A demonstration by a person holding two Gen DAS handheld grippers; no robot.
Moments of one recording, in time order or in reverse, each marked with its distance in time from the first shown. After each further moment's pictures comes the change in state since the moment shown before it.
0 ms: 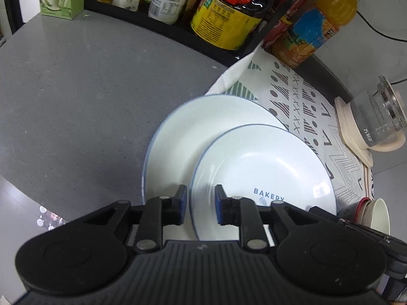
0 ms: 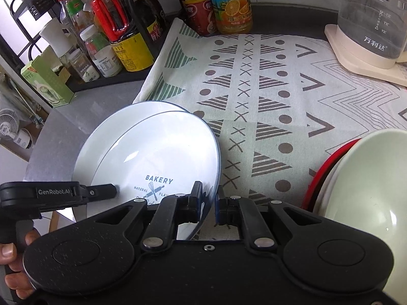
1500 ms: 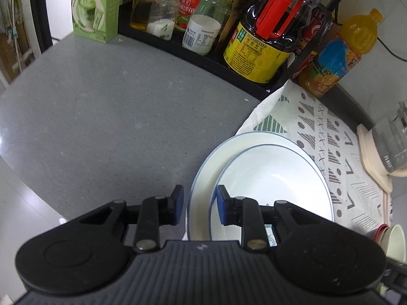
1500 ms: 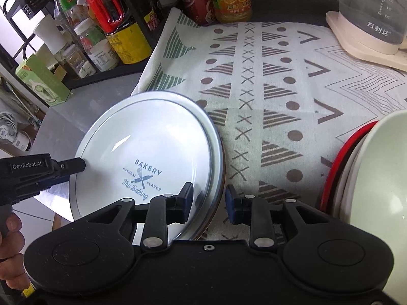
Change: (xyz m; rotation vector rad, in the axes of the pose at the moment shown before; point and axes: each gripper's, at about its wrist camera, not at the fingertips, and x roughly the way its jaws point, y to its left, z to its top) left arm -0.015 0.009 0.012 -0.022 -0.119 0.120; right arm 0.009 0.000 -0.001 0.054 0.021 0.012
